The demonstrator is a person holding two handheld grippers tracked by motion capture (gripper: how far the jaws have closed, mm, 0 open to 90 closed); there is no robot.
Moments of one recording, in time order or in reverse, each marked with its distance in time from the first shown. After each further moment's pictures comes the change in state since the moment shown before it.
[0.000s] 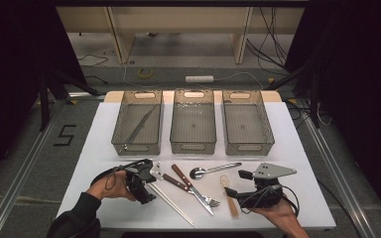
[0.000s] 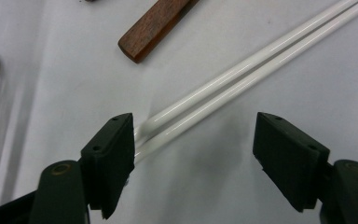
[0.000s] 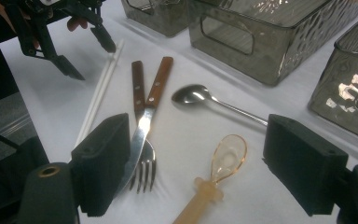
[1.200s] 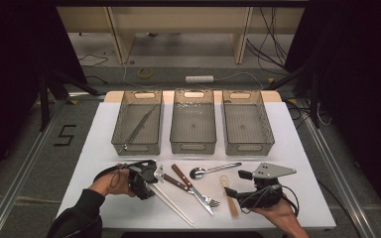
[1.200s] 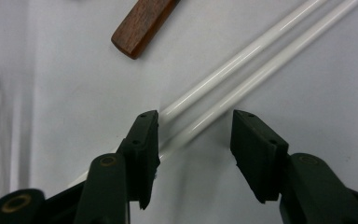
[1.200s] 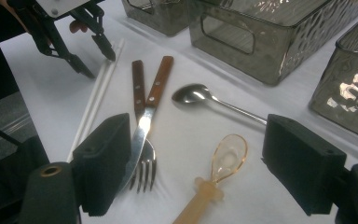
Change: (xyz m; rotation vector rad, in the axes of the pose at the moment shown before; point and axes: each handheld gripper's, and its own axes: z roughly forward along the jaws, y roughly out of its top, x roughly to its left) left arm 0.002 0.005 0.006 0.078 0.005 0.100; right arm 0.000 0.000 0.000 0.004 0.001 -0.002
